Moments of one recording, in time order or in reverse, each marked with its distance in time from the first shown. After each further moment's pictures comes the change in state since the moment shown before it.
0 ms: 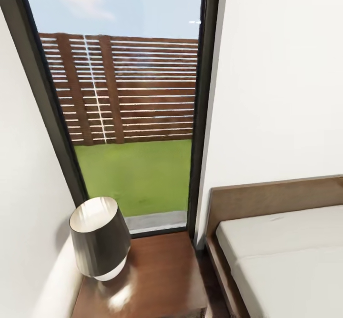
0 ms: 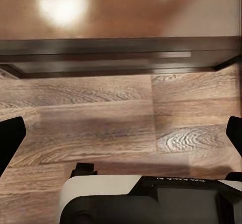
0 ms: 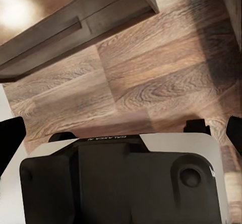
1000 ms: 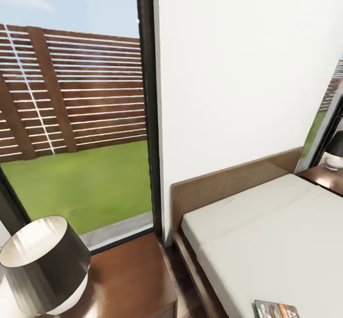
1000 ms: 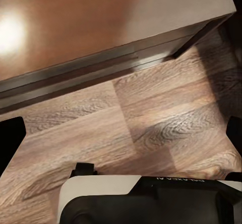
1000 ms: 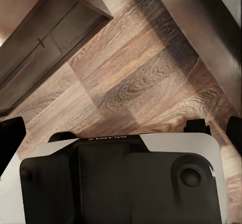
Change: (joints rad) left arm 0.000 0.000 0.001 0.000 0.001 0.000 0.000; right arm 0.000 0.000 0.000 0.000 0.000 0.000 0.000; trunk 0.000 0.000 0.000
